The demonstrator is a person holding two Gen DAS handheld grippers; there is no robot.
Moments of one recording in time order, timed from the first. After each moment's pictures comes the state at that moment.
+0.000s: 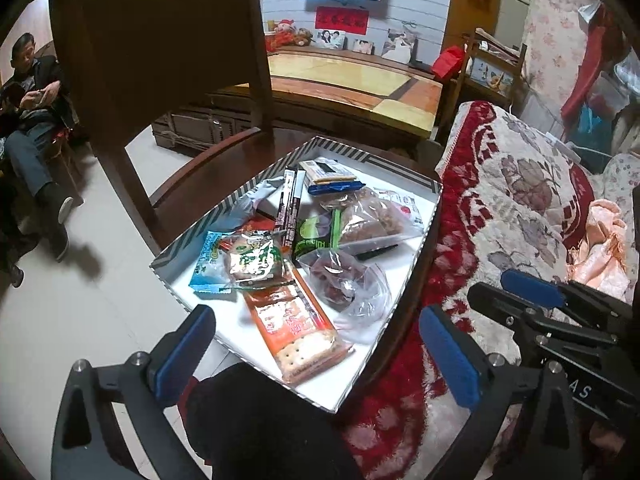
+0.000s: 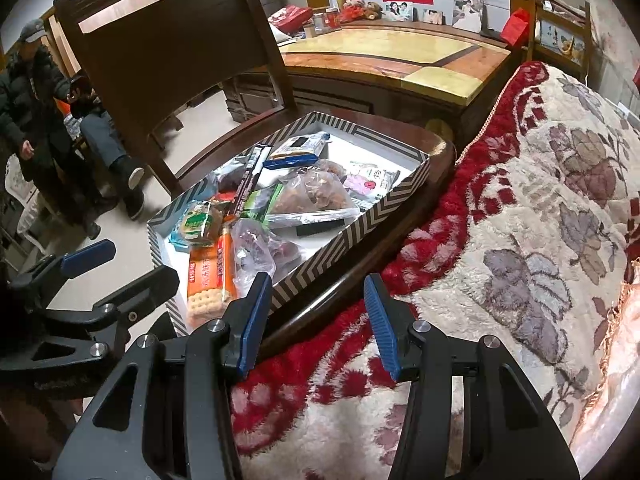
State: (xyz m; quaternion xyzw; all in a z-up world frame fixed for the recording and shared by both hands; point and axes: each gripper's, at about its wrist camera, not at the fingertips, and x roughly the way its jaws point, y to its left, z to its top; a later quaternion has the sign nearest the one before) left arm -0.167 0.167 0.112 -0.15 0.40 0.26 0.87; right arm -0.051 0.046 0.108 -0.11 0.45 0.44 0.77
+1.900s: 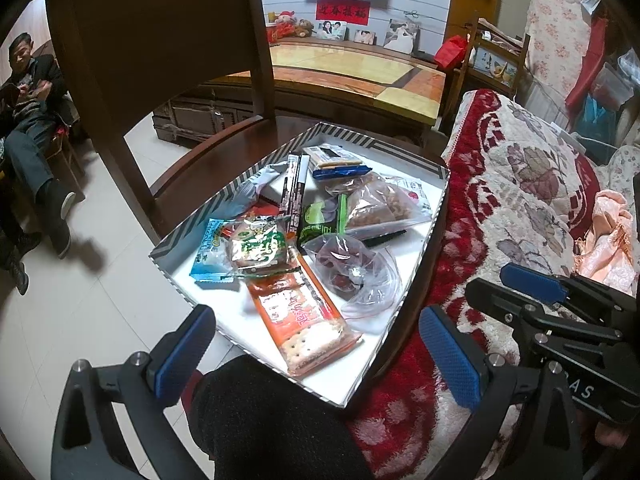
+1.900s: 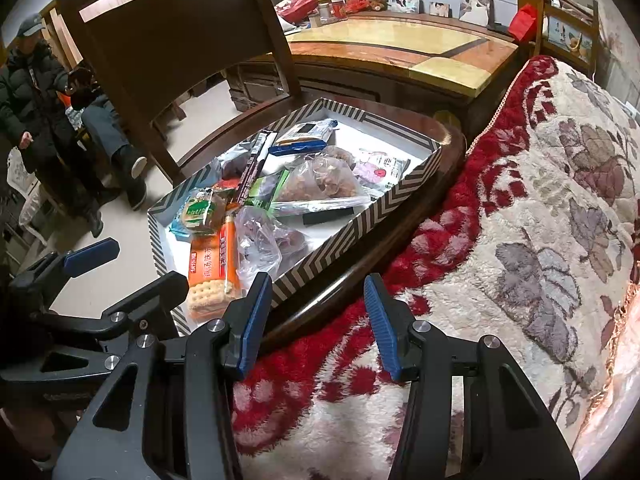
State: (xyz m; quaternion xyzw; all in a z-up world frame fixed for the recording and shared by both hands) left arm -0.167 0.169 0.100 -0.15 0.41 0.27 0.86; right arm -0.054 0.052 0.097 -0.12 0.46 0.45 0.76
